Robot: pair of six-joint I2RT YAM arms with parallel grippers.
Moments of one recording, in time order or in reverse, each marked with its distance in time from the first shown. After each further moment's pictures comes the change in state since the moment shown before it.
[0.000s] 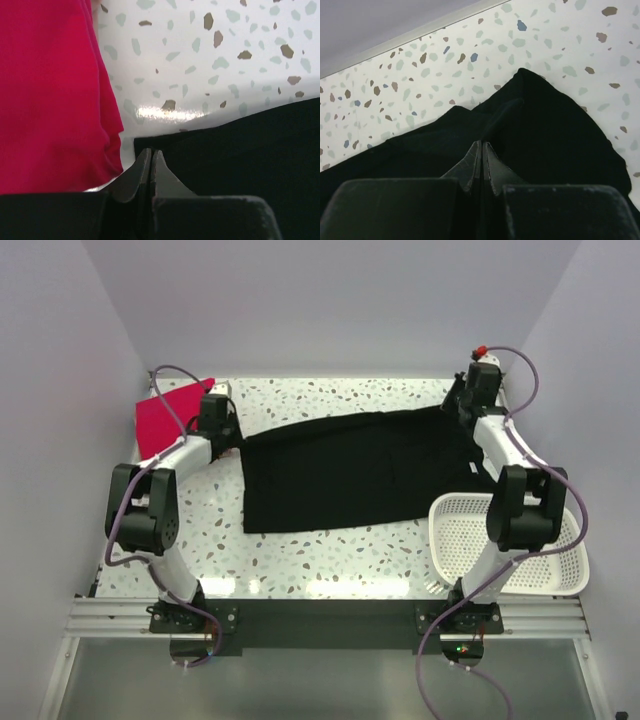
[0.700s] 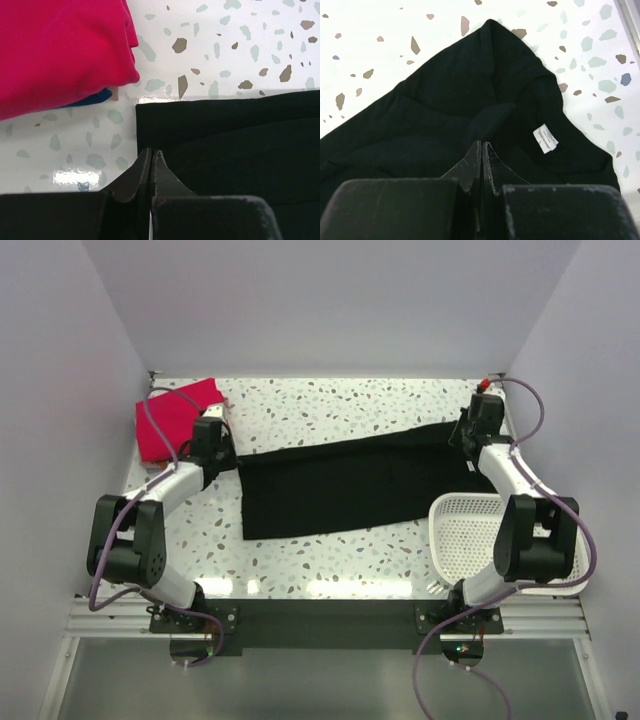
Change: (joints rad) left arm -0.008 -0.229 -0.273 0.011 0.006 -0.001; right arm -0.016 -0.234 -0.308 -0.069 0.145 -0.066
